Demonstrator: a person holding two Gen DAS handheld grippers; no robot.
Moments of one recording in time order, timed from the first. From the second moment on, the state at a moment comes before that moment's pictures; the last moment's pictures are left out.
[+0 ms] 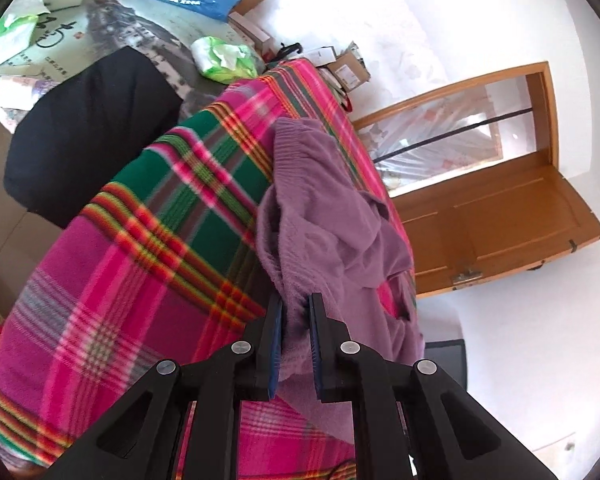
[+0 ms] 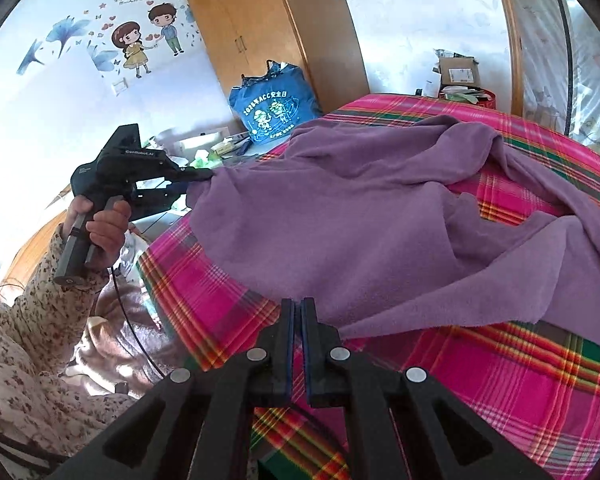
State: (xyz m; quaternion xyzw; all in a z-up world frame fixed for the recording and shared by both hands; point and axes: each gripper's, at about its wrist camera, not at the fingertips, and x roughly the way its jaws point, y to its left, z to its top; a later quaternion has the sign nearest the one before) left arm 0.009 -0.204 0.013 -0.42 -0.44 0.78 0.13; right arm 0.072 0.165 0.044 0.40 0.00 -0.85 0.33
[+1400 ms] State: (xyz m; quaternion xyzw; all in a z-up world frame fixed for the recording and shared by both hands) left arm -0.028 0.036 0.034 -0.51 -0.19 0.78 0.32; right arm 0.062 0.394 0.019 0.38 -0.17 -0.91 0.00
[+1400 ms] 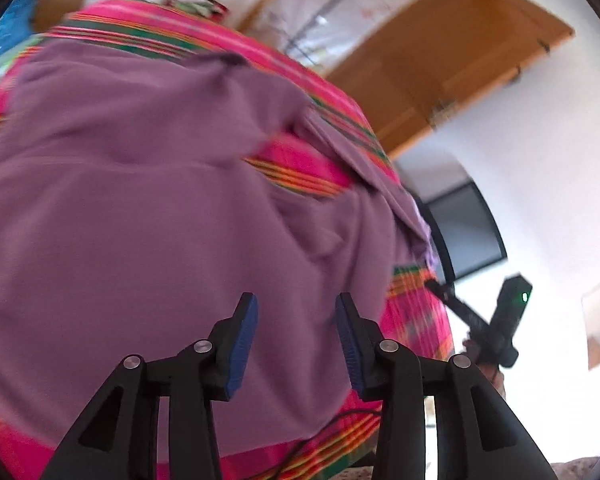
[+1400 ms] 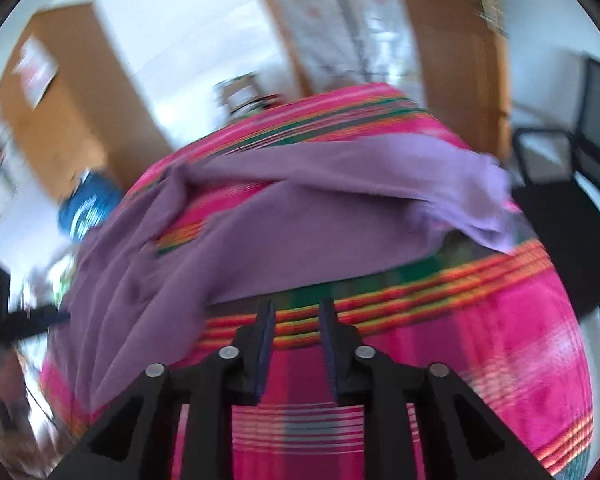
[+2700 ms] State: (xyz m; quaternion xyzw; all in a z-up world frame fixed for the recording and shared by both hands) left arm -0.027 0.168 0.003 -0.56 -0.03 0.75 0.35; right arm 0.041 0.458 0.024 0.32 -0.22 -0.92 -0.08
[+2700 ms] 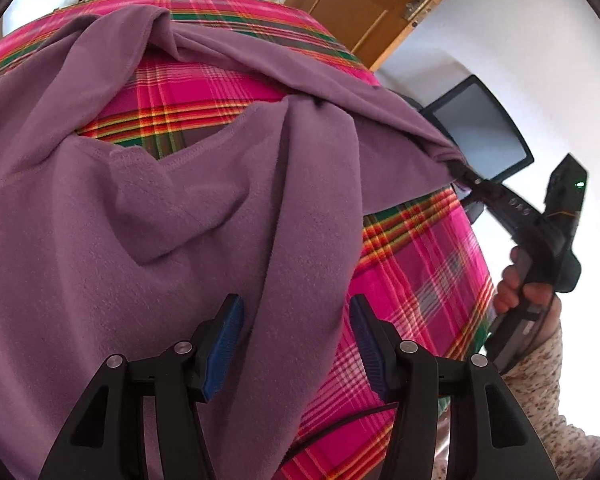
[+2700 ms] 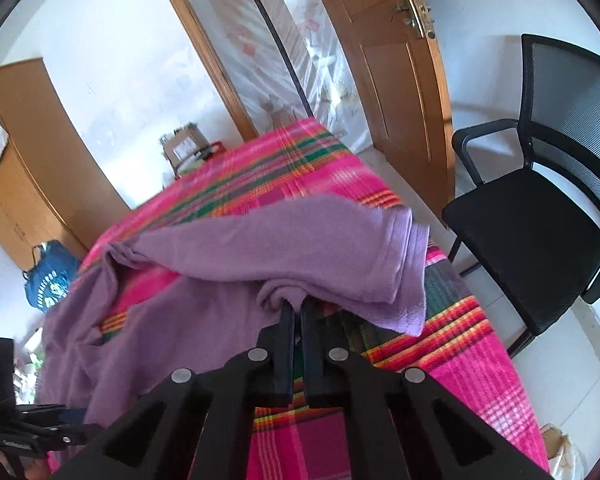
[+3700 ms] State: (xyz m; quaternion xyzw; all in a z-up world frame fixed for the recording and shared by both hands) left arm -0.006 0.185 0.000 -0.58 -0.02 0.72 0.38; right arm 0.146 0.474 0.056 0.24 -0.29 -0.92 -0.13
